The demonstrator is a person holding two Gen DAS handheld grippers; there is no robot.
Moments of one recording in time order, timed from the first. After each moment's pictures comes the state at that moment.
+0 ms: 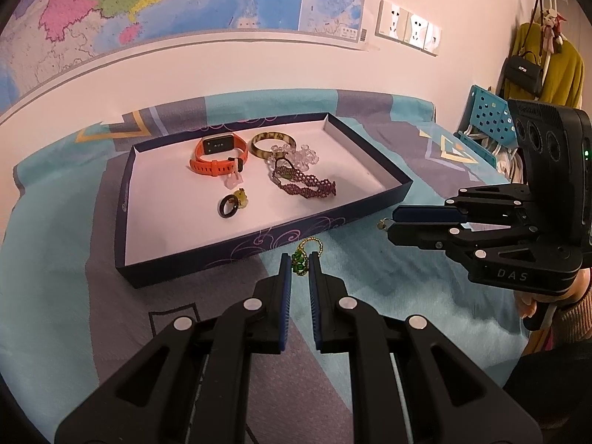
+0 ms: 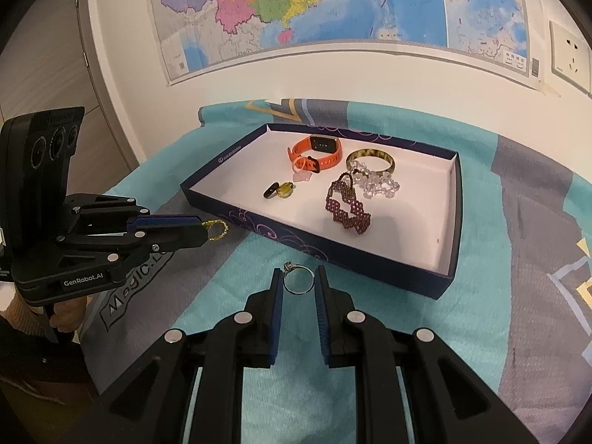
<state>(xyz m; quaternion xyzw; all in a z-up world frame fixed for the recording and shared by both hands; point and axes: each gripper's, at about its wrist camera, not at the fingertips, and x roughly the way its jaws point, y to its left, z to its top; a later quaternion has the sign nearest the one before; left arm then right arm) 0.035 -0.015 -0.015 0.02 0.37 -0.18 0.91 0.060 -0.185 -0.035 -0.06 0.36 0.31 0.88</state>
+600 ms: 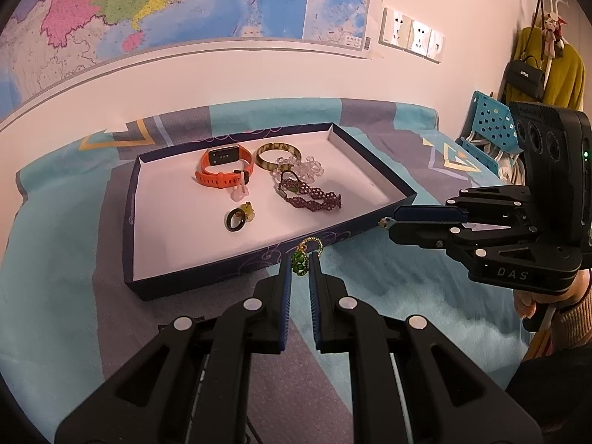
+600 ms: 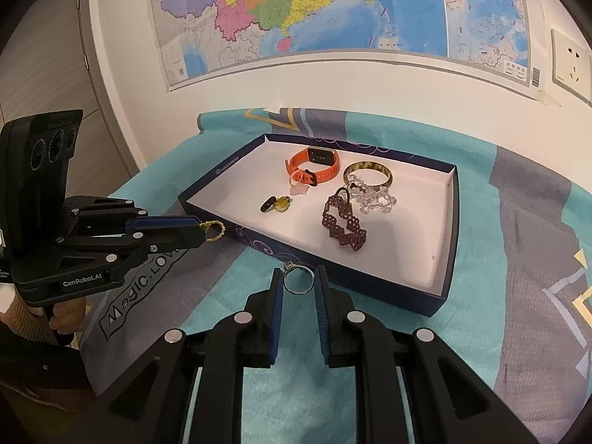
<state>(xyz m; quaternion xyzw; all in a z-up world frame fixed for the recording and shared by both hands) 0.042 -0.011 -0.008 0.02 0.36 -0.18 0.92 0.068 -0.186 -0.026 -0.06 0.35 0.31 0.88</state>
